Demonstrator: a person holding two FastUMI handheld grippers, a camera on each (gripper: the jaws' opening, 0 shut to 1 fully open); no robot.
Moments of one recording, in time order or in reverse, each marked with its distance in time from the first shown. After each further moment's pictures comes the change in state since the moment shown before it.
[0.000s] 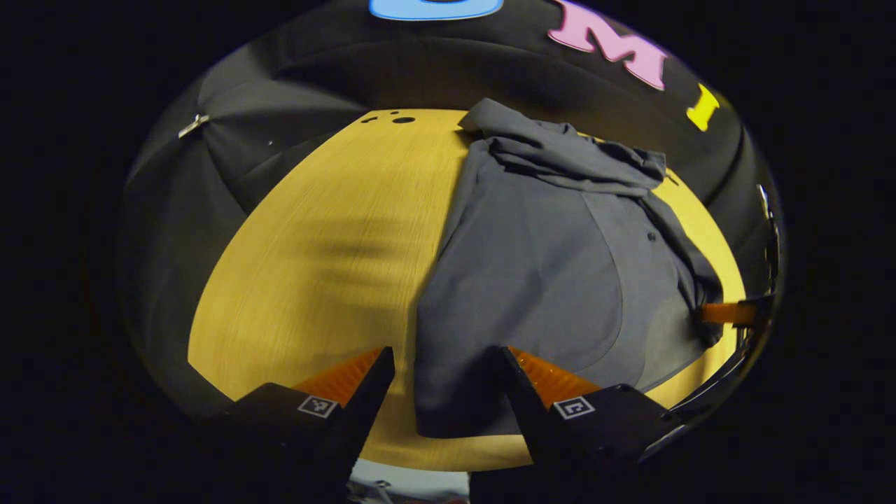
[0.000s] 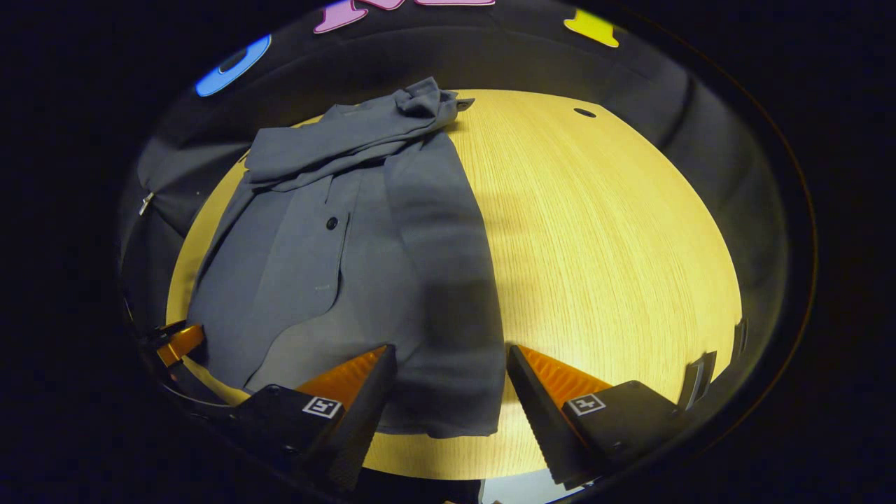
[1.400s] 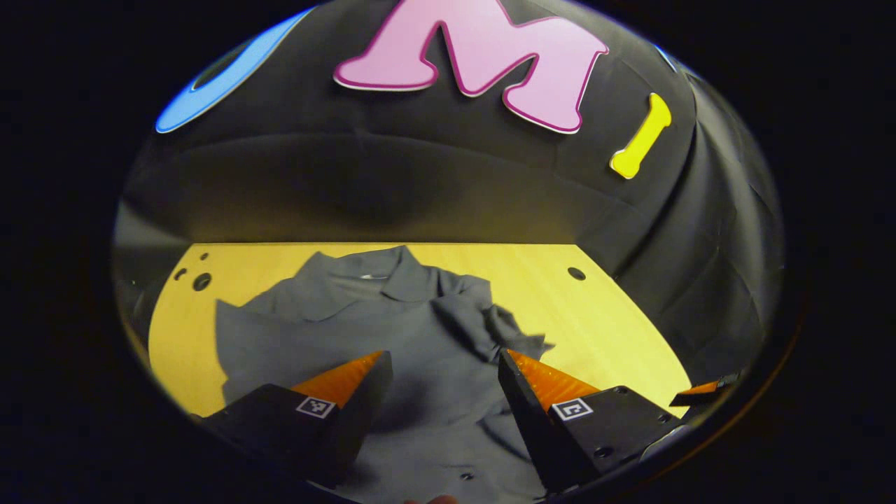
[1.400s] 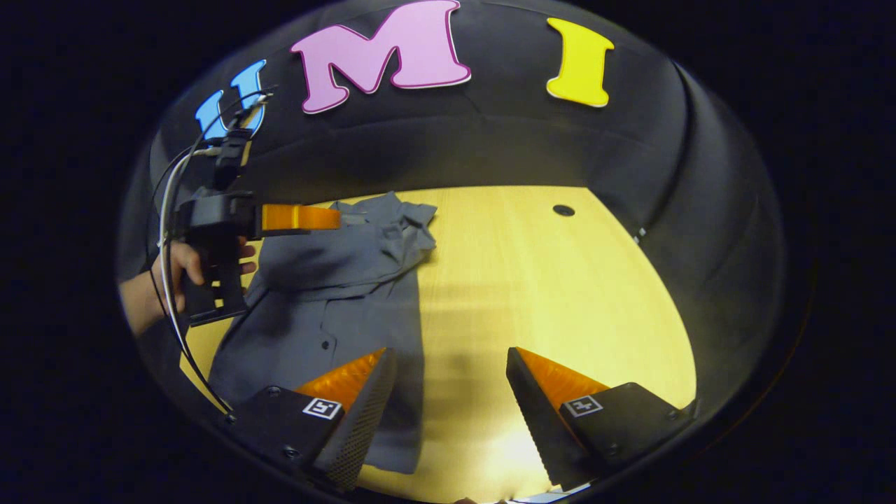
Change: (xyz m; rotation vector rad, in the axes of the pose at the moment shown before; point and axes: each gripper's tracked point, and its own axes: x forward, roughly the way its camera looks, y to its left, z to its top) left arm 0.034 -0.249 0.320 0.098 -0.317 -0.342; right arm -0.067 -0.059 0.133 -0.023 -0.284 0.095
